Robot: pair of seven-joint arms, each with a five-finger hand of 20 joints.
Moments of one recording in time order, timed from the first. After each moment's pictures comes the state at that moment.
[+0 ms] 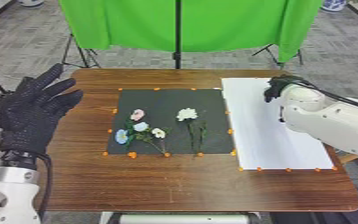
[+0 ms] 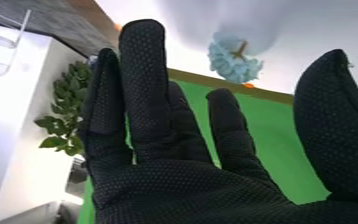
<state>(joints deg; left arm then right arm) 132.1 -49.4 -103.4 -137.6 30.8 17.4 17.7 -19.2 -38.3 -6.5 -79.8 -95.6 -3.5 43.2</state>
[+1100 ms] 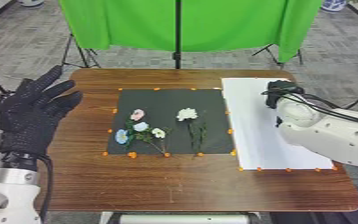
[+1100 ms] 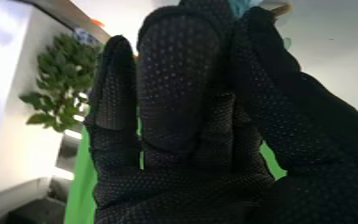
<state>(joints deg) 131.9 -51.0 -103.0 -137.6 31.3 17.3 16.9 -18.3 -39.1 -16.0 -79.2 -100.0 9.4 42.6</state>
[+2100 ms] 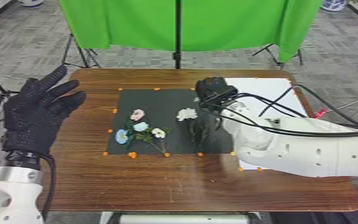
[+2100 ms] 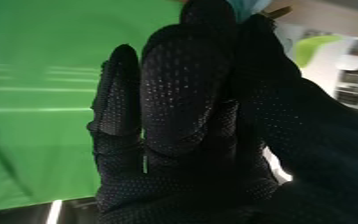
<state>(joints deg) 131.0 -50.5 -102.1 -137.5 31.2 17.3 16.3 -17.5 -48.9 -18.6 -95.4 -112.3 23.7 40.3</state>
